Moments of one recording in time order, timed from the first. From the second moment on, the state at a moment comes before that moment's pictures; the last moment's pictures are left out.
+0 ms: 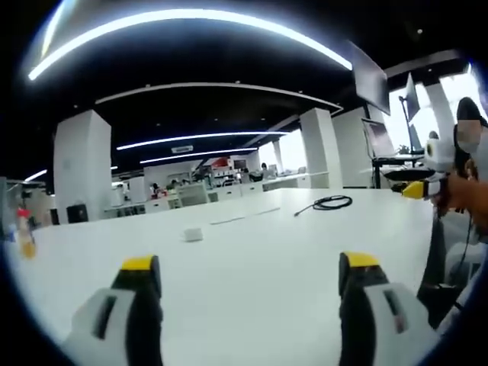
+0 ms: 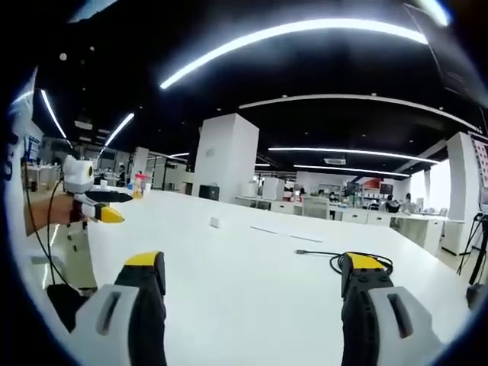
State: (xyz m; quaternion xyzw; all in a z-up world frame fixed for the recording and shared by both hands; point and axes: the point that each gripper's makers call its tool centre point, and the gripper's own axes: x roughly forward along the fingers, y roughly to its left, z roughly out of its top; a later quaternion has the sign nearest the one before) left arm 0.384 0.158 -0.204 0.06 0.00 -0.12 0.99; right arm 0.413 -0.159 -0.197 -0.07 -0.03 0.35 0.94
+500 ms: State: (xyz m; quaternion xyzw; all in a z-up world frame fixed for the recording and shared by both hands) left arm 0.445 0.175 -0.206 0.07 0.02 -0.14 0.99; right arm 0.451 -0.158 -0.200 -0.06 -0.02 0.33 0.94
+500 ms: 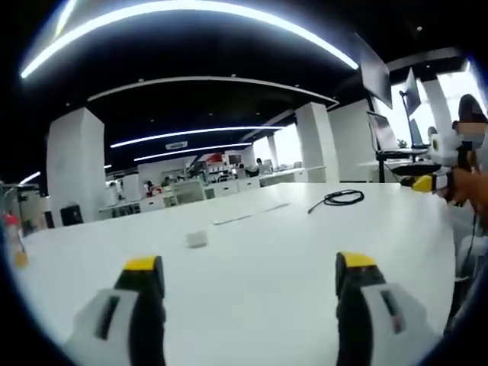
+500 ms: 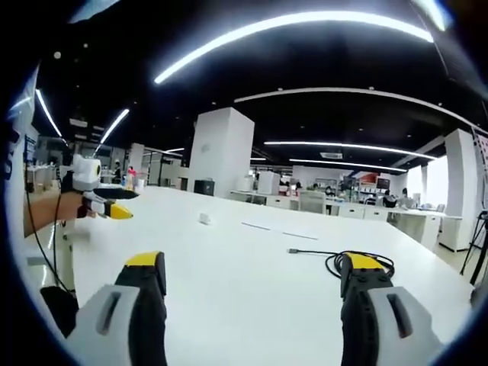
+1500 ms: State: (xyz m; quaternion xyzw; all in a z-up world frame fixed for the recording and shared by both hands) left arm 0.556 0.210 -0.179 0.23 0.02 -0.19 0.95; right arm 0.469 -0.147 -0.219 -0.06 0.01 0.34 0.94
